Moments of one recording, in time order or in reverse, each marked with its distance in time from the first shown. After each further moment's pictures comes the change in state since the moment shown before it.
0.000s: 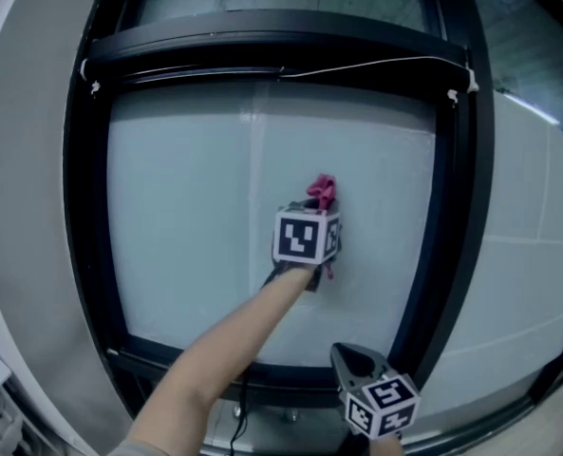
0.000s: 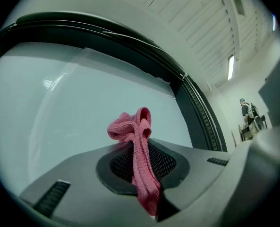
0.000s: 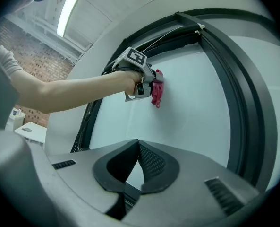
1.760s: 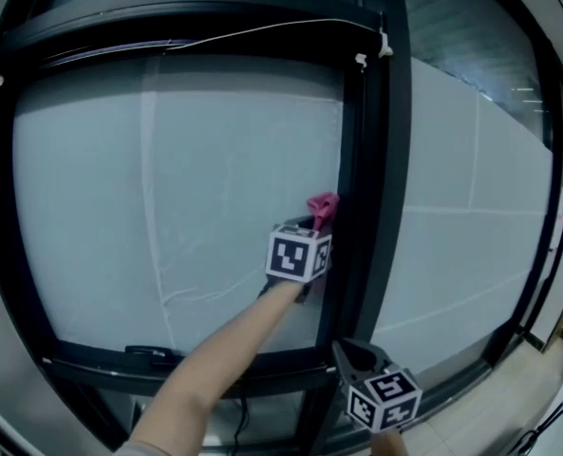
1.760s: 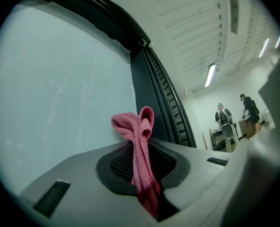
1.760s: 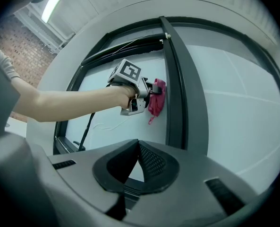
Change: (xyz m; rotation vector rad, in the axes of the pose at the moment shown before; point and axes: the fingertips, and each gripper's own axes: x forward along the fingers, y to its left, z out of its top) left arm 0.087 -0.195 -0.085 -0.049 0.055 -0.332; right arm -0.114 -0.120 -0.035 0.032 0.079 -0.294
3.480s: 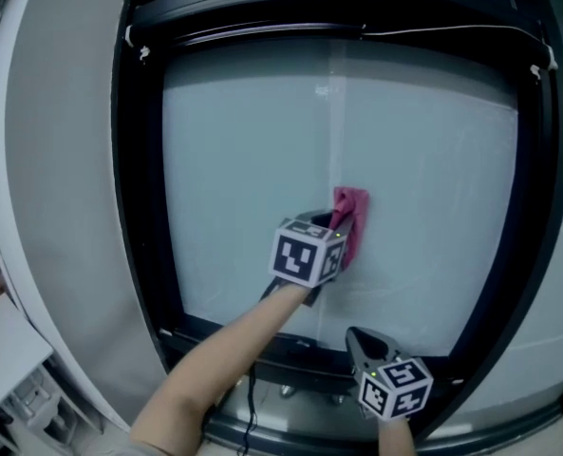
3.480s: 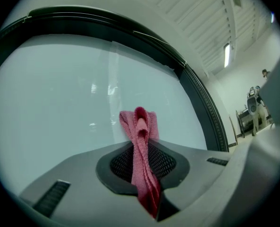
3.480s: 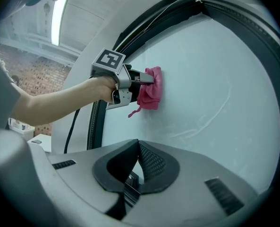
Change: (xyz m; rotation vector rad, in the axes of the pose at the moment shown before) left arm -0.251 0.223 -0.005 0.095 0.090 0.349; right arm 0.146 0.234 0.007 0.077 -0.019 0.445
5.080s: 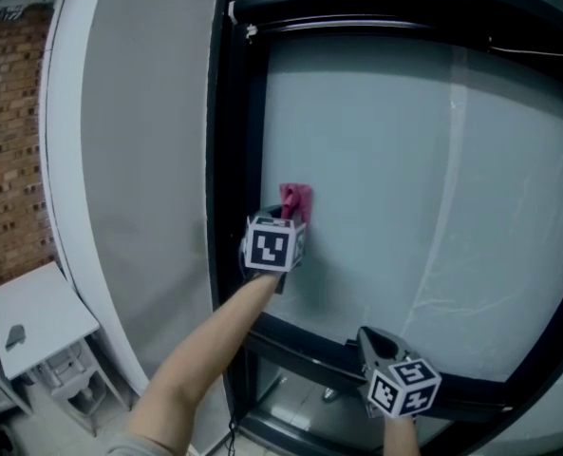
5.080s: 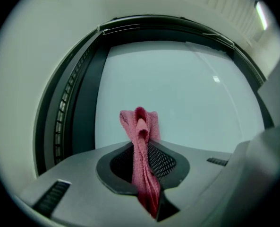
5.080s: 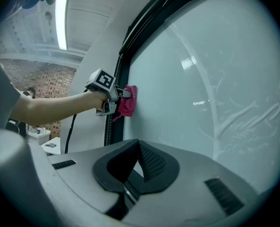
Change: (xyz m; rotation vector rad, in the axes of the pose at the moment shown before) left arm -0.187 0.270 -0.068 -0.018 0.137 0.605; right arm 0.109 0.113 -0.011 0.011 0.019 0.212
